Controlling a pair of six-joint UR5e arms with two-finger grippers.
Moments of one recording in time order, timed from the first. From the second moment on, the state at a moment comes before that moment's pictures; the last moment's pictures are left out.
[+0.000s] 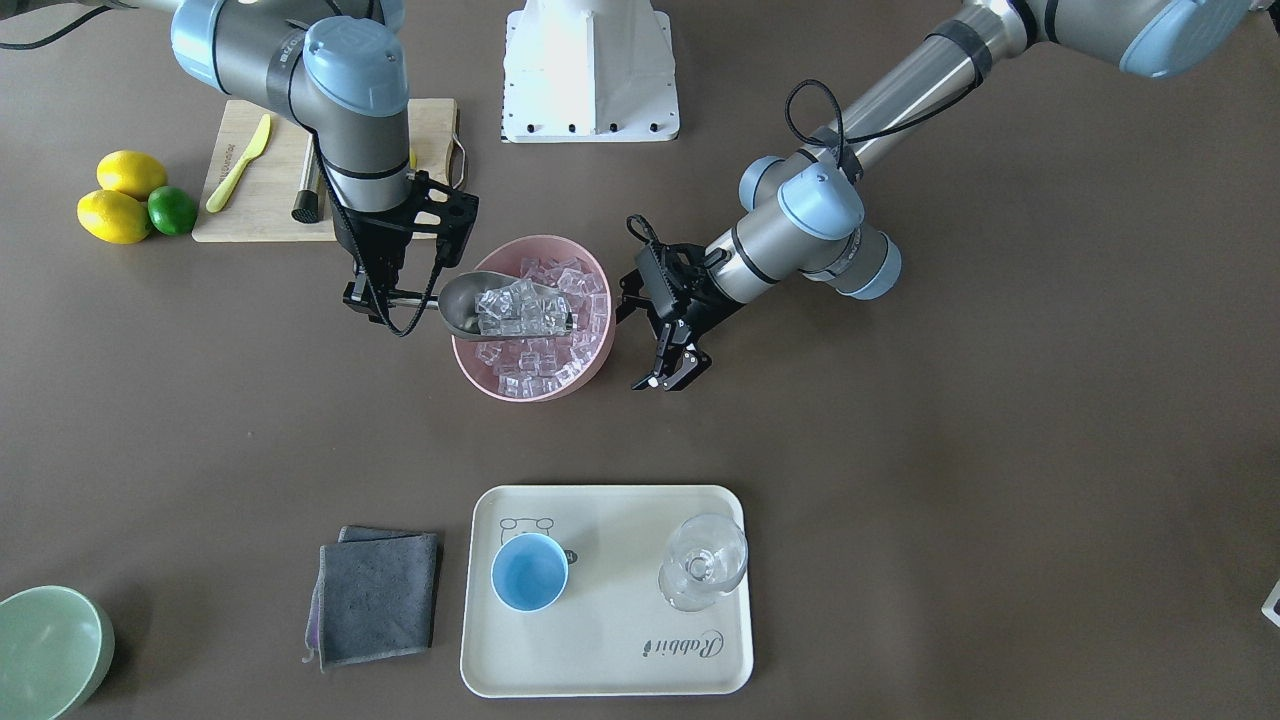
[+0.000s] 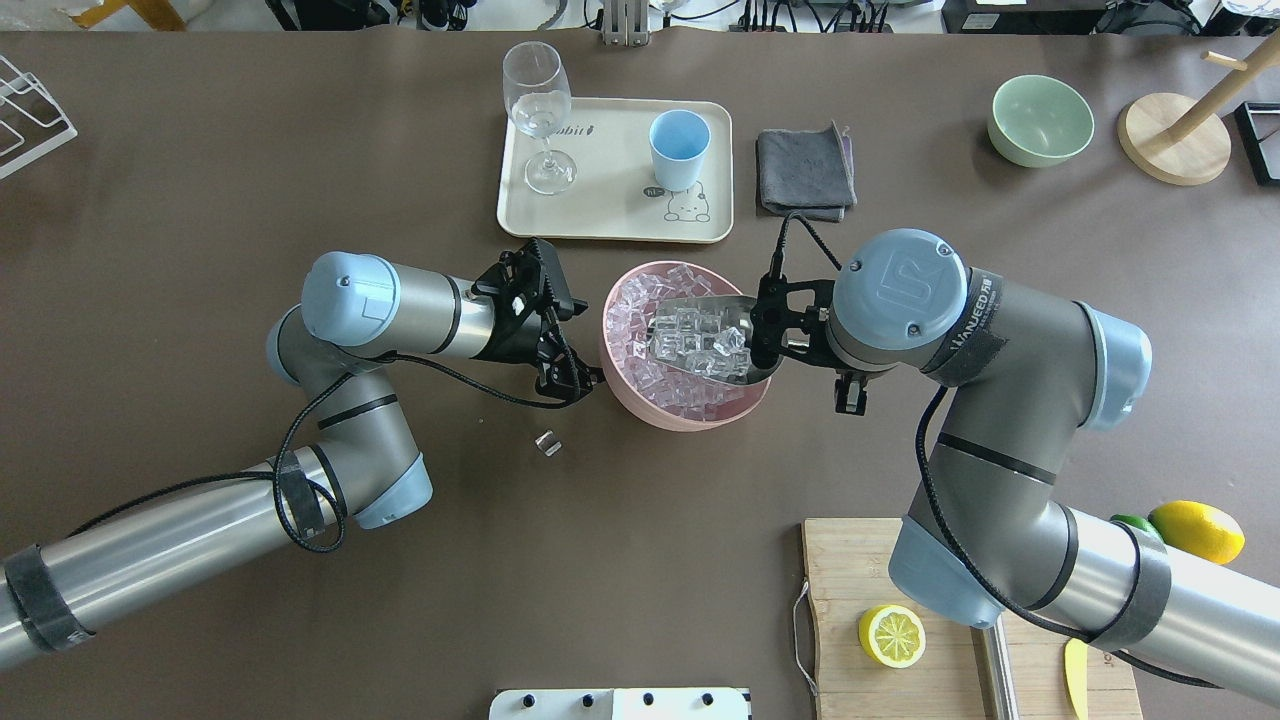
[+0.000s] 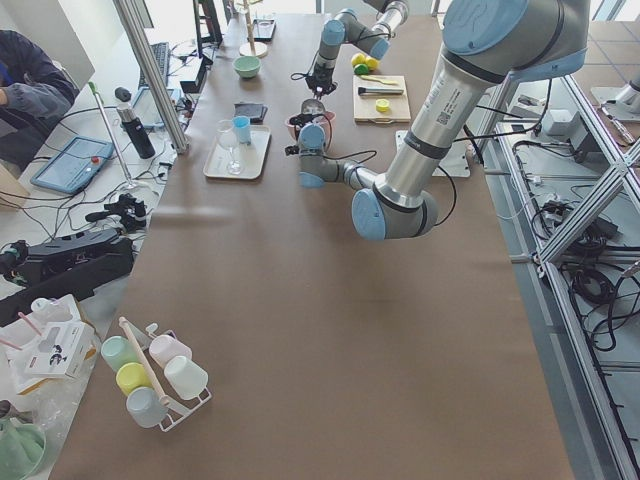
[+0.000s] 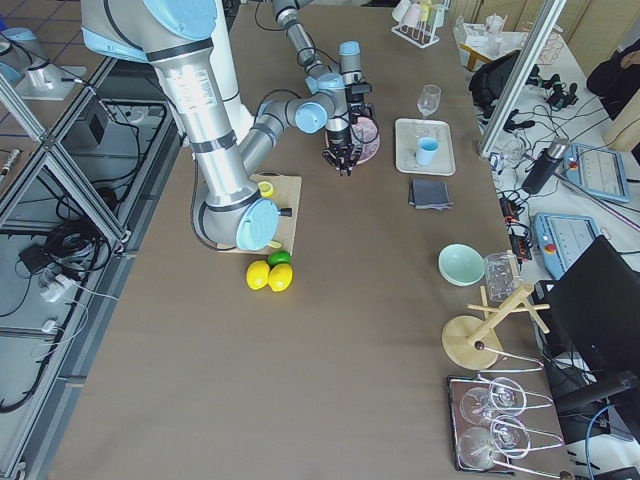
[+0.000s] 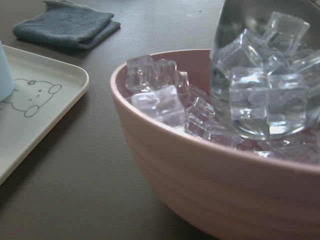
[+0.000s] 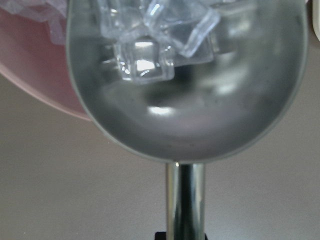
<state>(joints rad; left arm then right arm) -0.56 -2.24 -1.18 -2.80 -1.94 -0.23 0.55 -1.12 1.90 -1.74 1.68 -0.25</state>
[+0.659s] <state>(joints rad) -0.56 -2.24 -1.18 -2.80 -1.94 -0.23 0.64 -1.15 1.93 -1.74 1.77 -0.30</state>
